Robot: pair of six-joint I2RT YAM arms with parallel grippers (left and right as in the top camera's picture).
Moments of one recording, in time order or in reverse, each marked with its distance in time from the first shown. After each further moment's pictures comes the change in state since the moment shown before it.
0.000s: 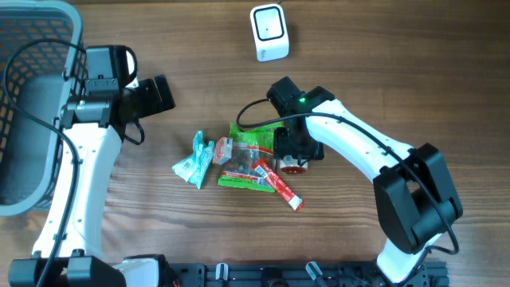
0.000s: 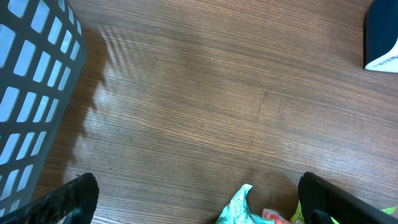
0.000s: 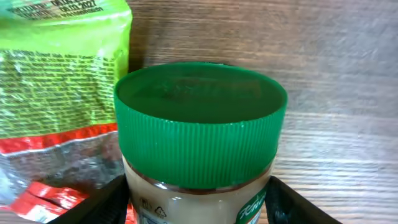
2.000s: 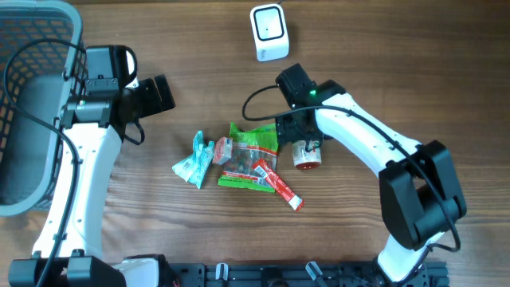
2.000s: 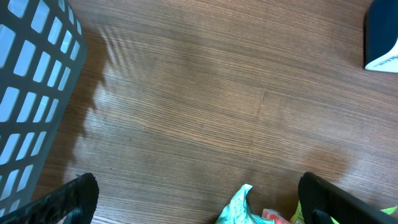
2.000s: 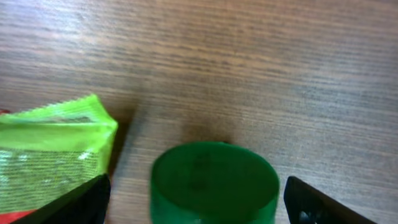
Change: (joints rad) left arm 0.000 0.000 0.000 0.000 0.000 0.000; right arm -0.061 0.002 0.002 0.147 0.109 -0.150
